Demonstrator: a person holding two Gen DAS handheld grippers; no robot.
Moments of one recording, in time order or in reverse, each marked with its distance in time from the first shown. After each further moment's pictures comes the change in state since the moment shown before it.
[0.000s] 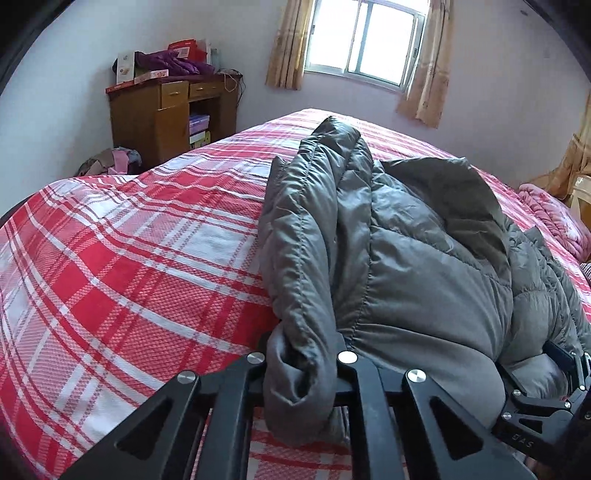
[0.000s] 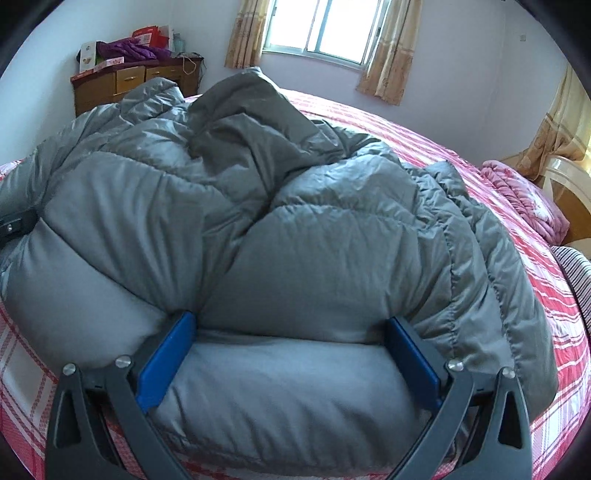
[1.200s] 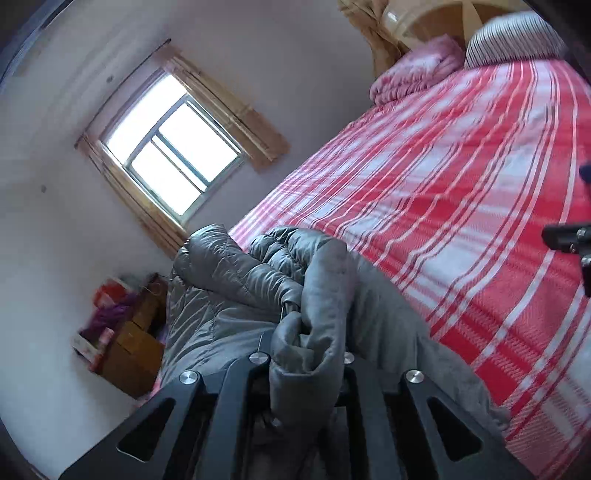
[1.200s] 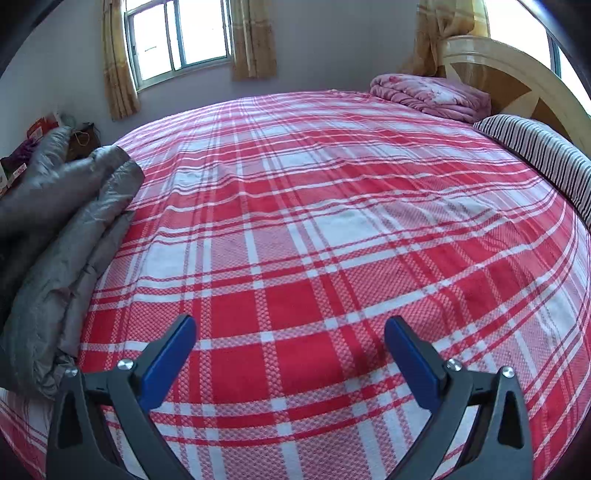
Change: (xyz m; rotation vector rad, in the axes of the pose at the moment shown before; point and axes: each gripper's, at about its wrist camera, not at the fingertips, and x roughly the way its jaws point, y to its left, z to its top) left arm -0.036 -0.332 -0.066 0.988 -0.348 0.103; right arm -0.030 -0.257 -0.077 0.449 0.030 -0.077
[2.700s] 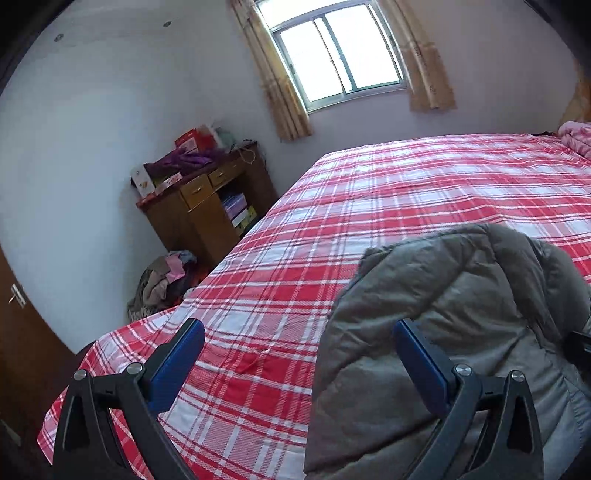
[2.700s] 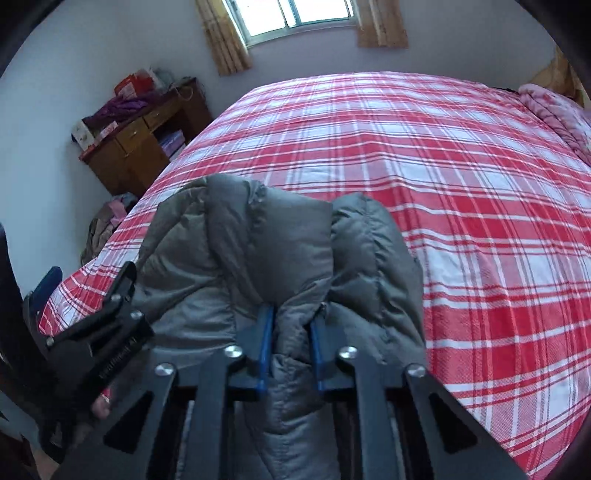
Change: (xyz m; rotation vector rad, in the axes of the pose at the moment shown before) left arm 0.111 0.201 -0.016 -0.591 0.349 0.278; right arm 0.060 0.200 0.139 -0.173 0.172 0.399
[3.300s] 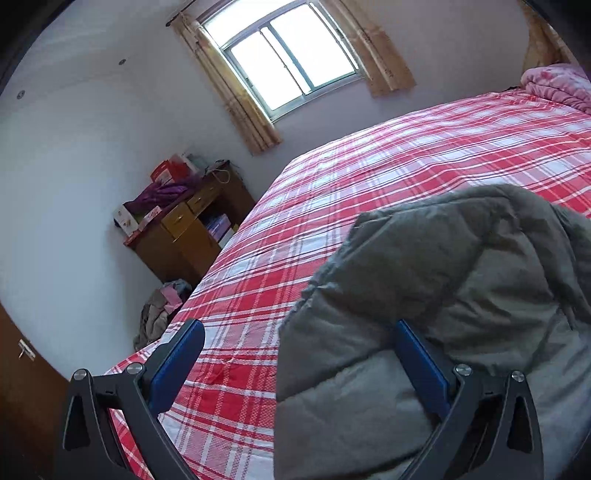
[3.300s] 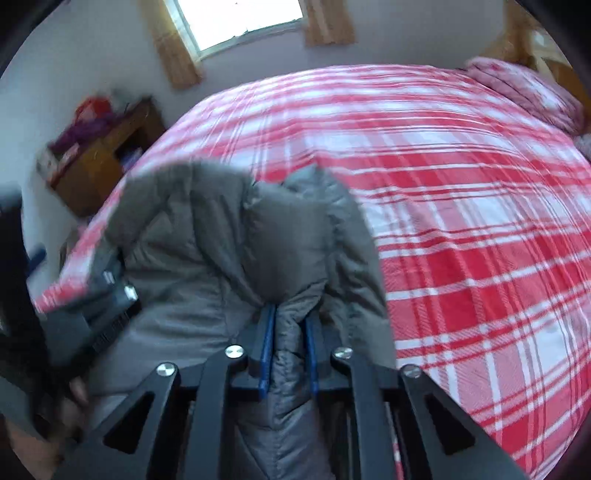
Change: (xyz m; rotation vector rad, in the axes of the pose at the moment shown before) left arm 0.010 -0.065 -0.018 0.200 -0.025 -0.015; right arm -0.017 -0.045 -0.030 0.161 -0.048 -0.105
